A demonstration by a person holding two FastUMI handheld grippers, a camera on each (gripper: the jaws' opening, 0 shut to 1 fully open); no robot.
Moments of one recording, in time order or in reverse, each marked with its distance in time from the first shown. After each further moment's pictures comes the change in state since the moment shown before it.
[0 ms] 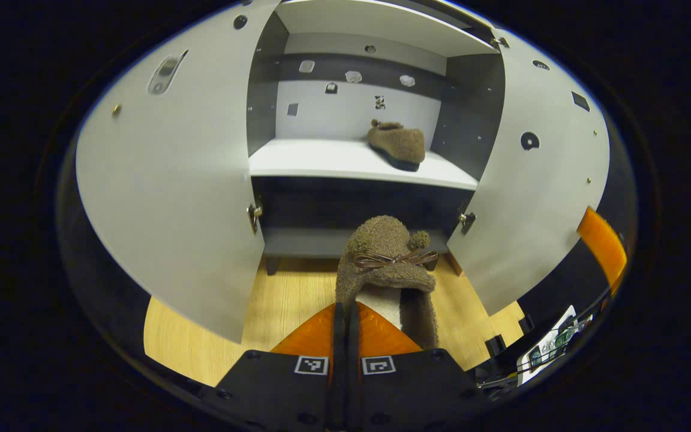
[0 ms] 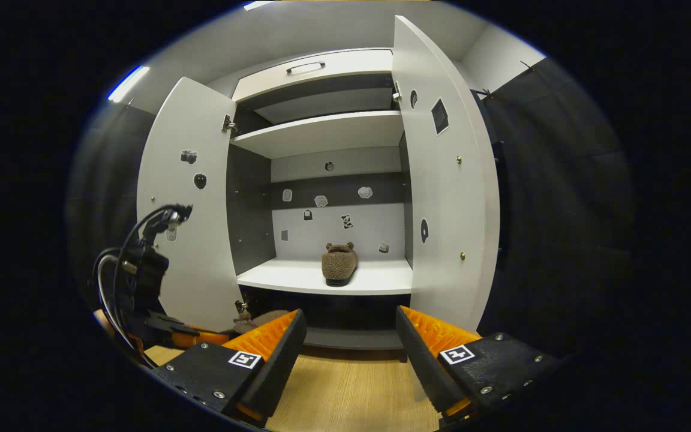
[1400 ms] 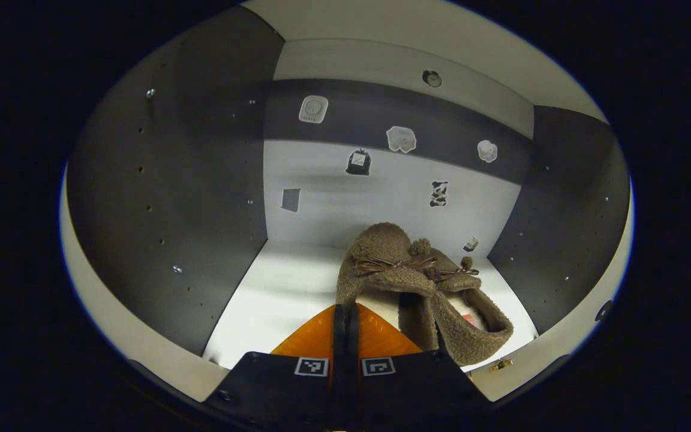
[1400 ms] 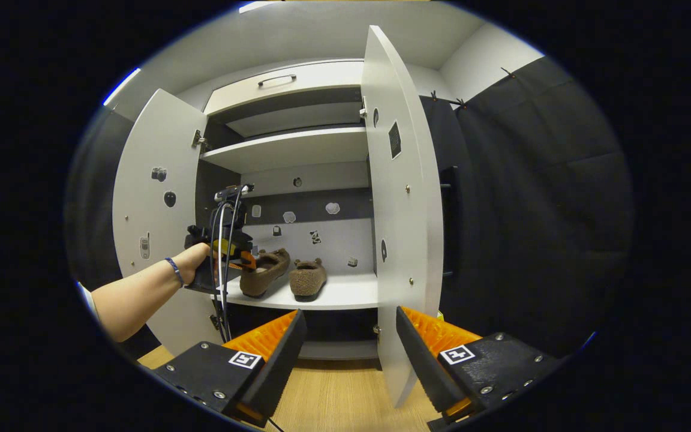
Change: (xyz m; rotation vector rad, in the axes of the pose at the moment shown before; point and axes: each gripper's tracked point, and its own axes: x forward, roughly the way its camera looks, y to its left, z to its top) left arm 0.205 0.052 0.229 -0.094 -0.101 0.097; right arm -0.020 -0.037 0.017 0.008 -0.066 -0.151
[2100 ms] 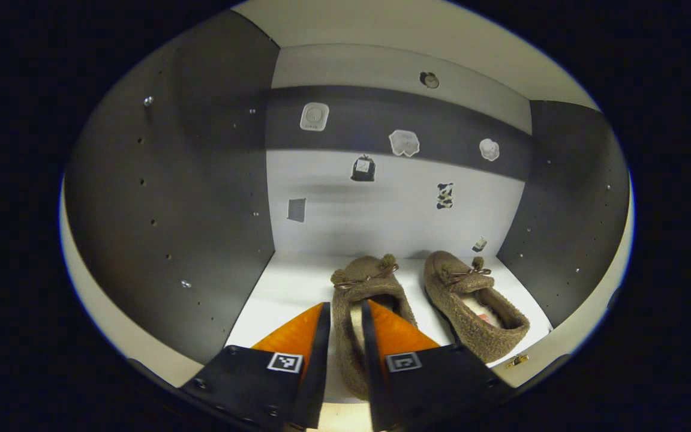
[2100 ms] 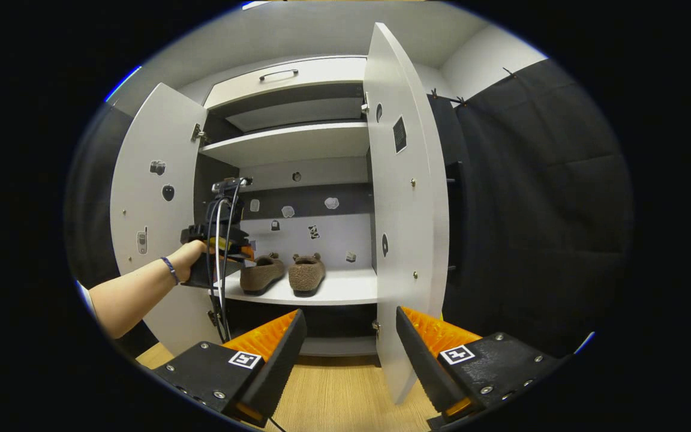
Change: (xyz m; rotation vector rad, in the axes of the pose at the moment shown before) left arm -0.024 0.008 0.024 0.092 -0.111 0.017; right arm -0.001 0.006 -0.007 -0.007 0.022 -0.012
